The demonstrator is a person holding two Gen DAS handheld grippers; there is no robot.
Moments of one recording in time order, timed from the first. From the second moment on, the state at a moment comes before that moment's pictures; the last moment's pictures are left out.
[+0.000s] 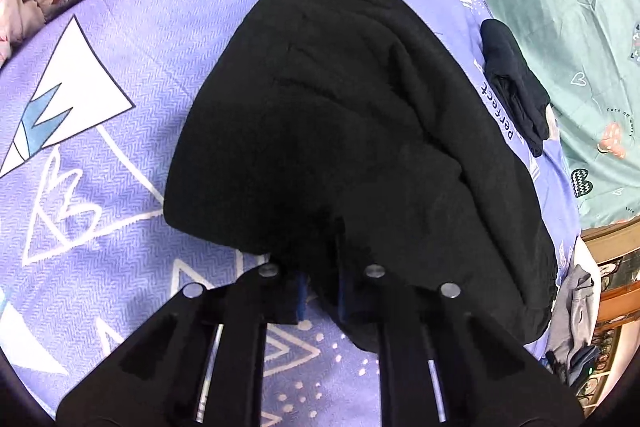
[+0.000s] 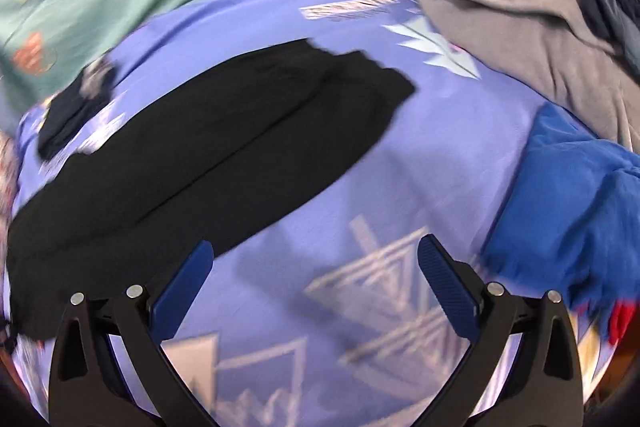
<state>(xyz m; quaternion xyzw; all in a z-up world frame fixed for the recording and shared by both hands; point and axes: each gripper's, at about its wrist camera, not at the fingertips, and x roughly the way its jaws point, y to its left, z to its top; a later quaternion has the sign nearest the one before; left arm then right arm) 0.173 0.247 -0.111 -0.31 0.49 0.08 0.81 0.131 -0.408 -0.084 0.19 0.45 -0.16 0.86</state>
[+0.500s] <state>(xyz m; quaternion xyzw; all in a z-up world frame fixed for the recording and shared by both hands) 0.181 0.246 -0.093 -0.31 0.47 0.08 0.82 0.206 -0.483 -0.076 0.26 0.42 -0.13 0.86</state>
